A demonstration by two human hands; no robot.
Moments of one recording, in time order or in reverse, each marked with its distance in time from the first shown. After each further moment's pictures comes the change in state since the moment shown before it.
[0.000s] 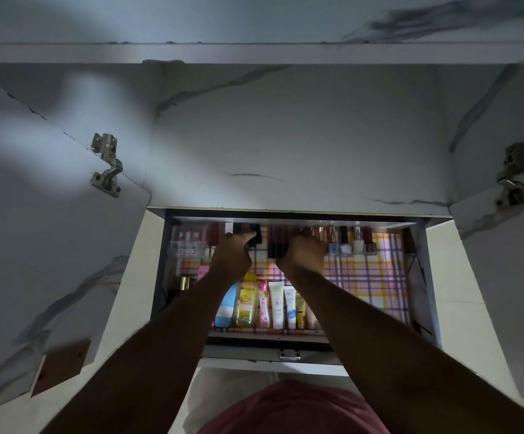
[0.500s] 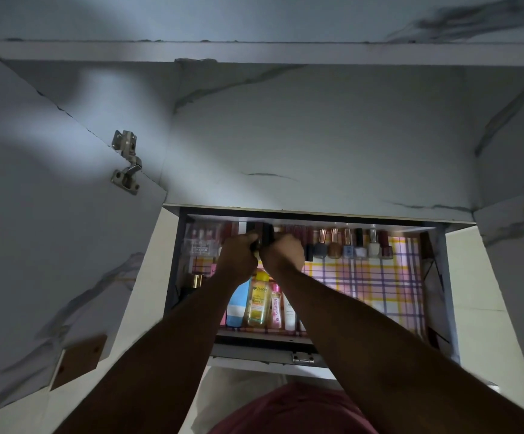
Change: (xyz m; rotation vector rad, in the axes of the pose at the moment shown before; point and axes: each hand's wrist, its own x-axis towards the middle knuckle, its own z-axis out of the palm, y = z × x) left_hand 0.004 -0.028 0.003 -0.060 0.034 -0.017; right_hand 0.003 -0.069 0.018 0.417 -0.188 0.240
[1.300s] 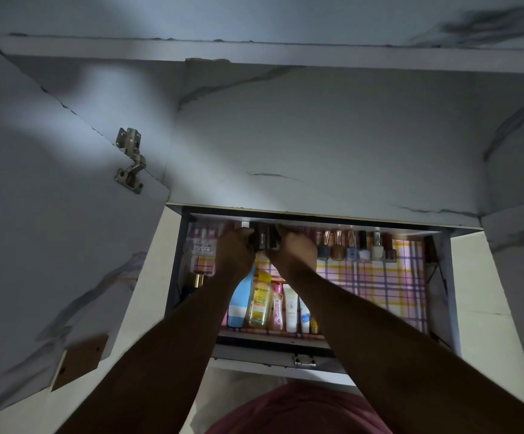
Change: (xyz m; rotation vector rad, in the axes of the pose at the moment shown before) left_hand 0.006 -0.002 -0.003 0.045 0.155 -0.116; right_hand 0.006 0.022 -0.010 -0.343 0.162 -0.471
